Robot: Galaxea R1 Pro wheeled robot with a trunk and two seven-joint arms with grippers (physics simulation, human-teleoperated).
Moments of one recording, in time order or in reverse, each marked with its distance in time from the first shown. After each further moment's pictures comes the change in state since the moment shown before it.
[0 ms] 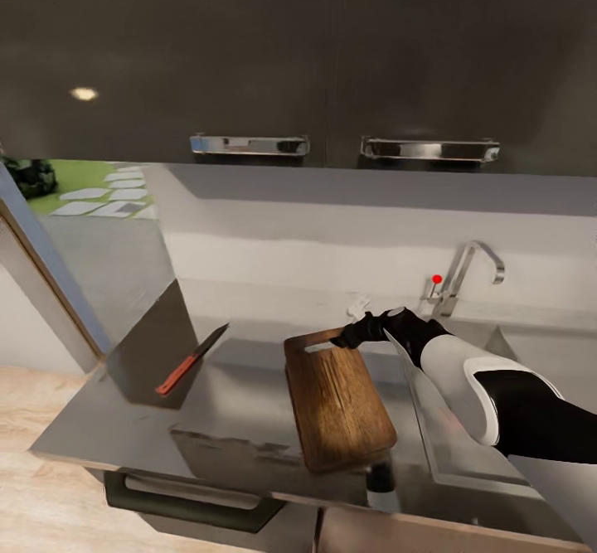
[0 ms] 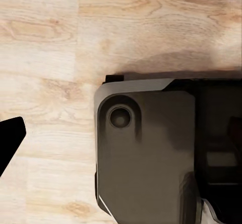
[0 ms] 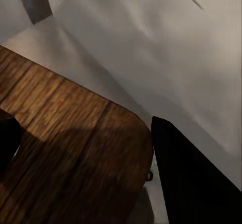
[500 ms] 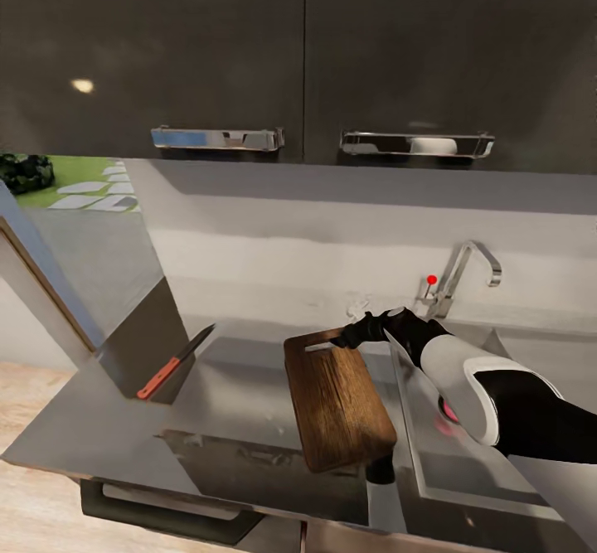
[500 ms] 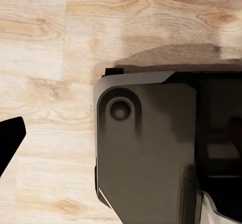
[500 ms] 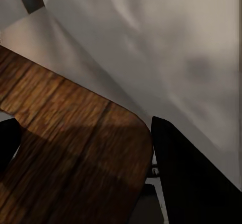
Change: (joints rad) left arm 0.000 0.000 -0.001 0.000 0.000 0.000 0.000; right arm 0.000 0.000 0.001 0.001 0.001 0.000 -0.002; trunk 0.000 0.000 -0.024
